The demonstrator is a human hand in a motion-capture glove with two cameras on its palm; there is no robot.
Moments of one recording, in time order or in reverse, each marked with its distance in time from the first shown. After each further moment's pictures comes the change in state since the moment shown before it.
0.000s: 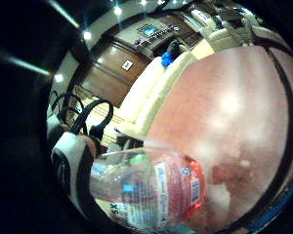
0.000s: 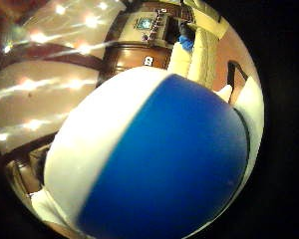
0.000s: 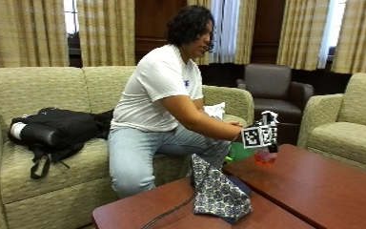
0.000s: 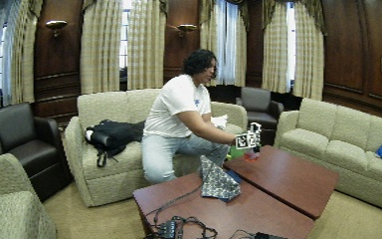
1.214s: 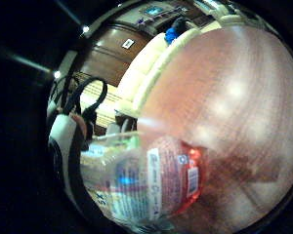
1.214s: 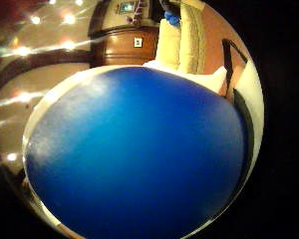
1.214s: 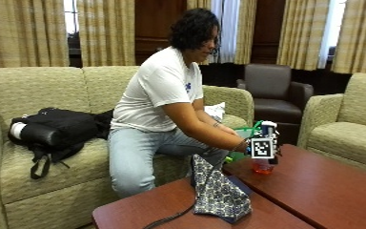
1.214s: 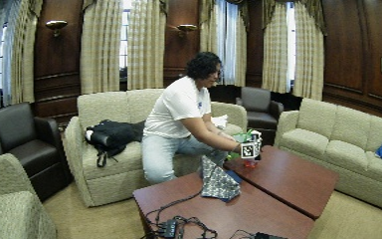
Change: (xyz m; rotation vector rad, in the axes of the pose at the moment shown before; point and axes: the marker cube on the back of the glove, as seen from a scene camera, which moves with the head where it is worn) arm 0.055 0.040 0.025 -0.393 0.047 0.090
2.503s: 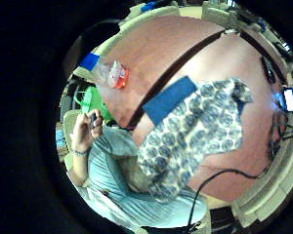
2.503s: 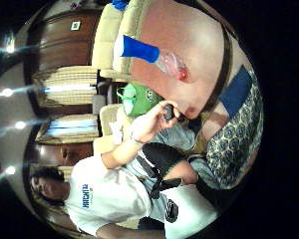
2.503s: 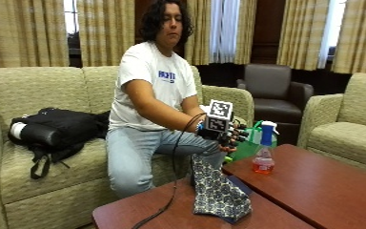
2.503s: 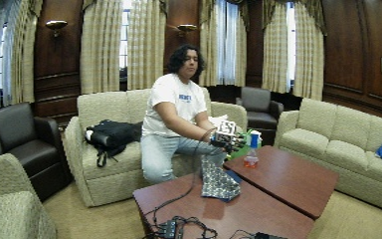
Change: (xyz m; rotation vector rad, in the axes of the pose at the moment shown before) arm -0.078 0.169 -0.176 -0.204 0.629 0.194
